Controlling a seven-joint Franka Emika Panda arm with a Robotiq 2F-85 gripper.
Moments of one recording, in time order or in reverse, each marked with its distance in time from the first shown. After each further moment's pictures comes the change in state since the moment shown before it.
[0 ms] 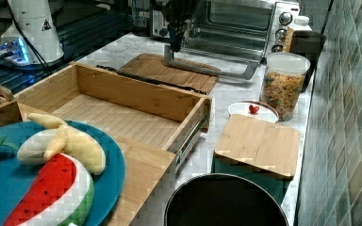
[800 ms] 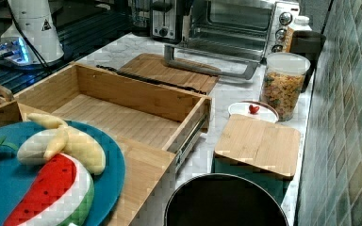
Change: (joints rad) arm -0.001 0.003 -0.015 0.294 -0.046 -0.292 0.318
